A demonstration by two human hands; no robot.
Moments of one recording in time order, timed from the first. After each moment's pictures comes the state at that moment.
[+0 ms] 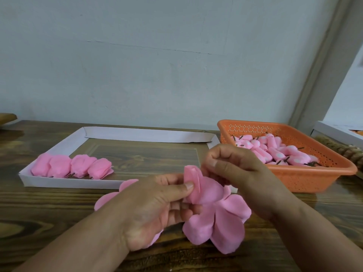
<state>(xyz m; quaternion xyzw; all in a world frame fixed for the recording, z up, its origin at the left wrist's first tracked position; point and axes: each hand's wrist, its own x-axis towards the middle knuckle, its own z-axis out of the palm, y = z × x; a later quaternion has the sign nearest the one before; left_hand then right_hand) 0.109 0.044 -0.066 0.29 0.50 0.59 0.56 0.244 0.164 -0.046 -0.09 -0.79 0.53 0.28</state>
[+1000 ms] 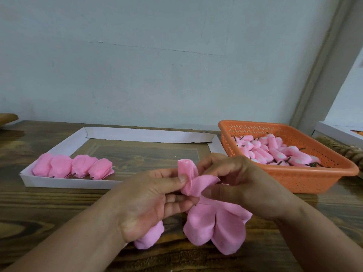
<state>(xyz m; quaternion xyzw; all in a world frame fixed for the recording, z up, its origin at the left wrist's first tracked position) 0.096 0.047 -0.065 0.27 0.47 0.61 0.58 0.245 0.171 -0.050 -0.05 -0.85 0.47 0.20</state>
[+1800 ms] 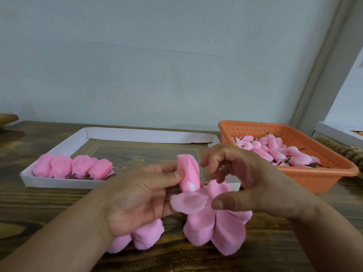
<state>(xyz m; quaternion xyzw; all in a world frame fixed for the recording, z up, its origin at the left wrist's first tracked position) 0.087 0.042 -0.056 0.30 0.40 0.60 0.63 0.256 0.175 -0.038 -0.03 -0.89 0.40 0.21</state>
